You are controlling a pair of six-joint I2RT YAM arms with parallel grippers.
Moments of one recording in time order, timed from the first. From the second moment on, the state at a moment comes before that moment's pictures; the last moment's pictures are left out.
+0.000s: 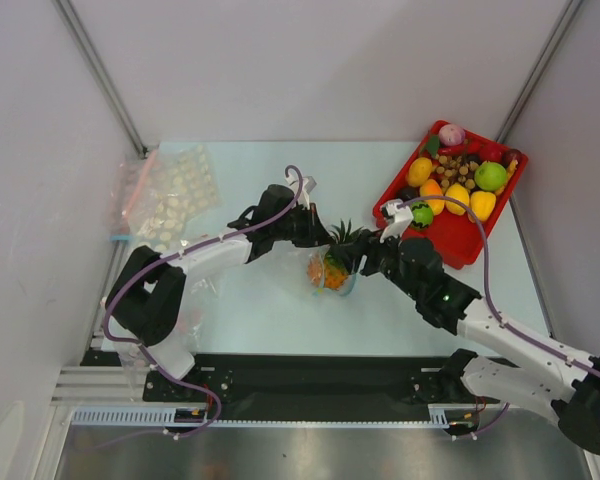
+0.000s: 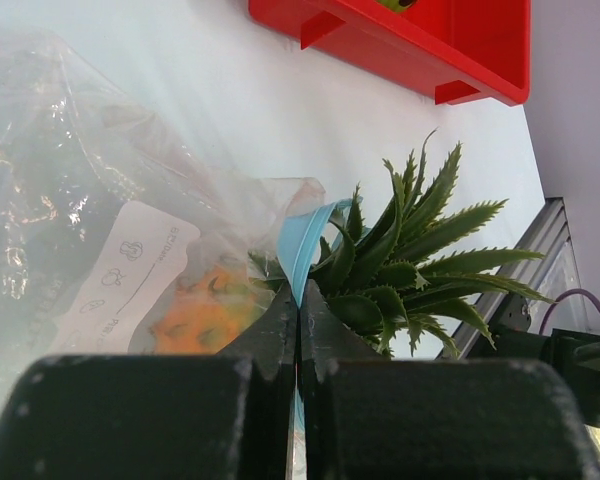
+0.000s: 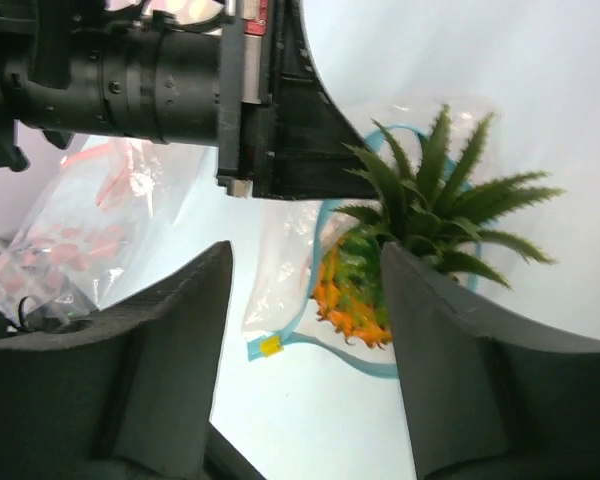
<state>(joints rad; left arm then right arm) -0.63 1.67 1.07 0.03 0.37 -0.58 0.78 0.96 0.65 0.14 0.10 0.44</state>
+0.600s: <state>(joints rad) -0.62 1.67 1.07 0.01 0.37 -0.58 0.73 0.96 0.40 -0.05 0.22 0.77</state>
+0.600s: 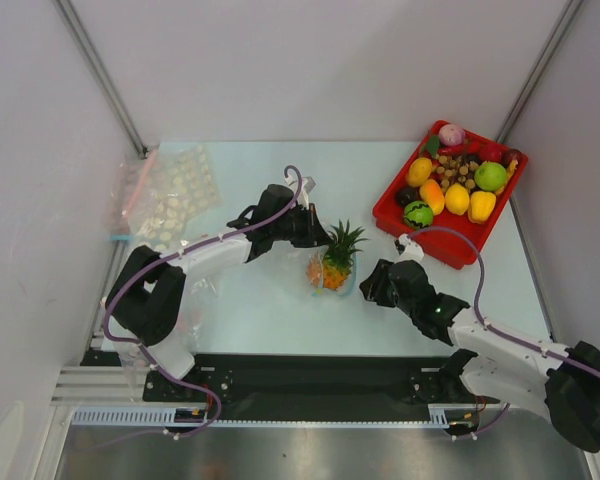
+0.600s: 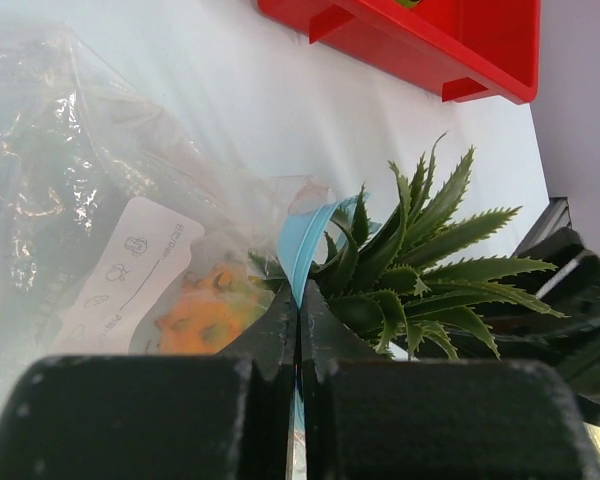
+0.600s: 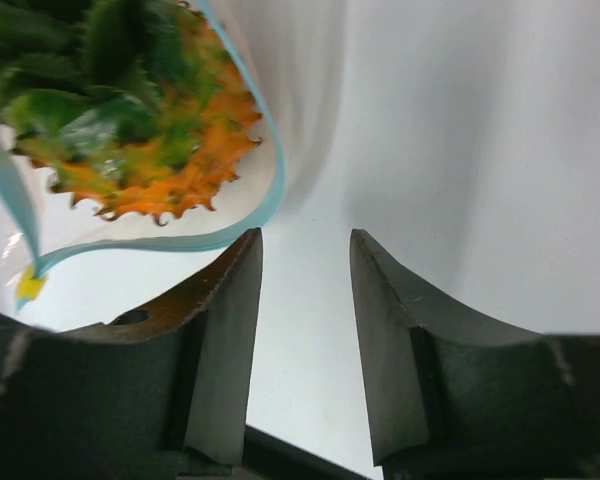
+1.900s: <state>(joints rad) -0.64 1.48 1.10 -0.14 0.30 -0.58 0.70 1.12 0.91 -0.34 0.14 0.69</state>
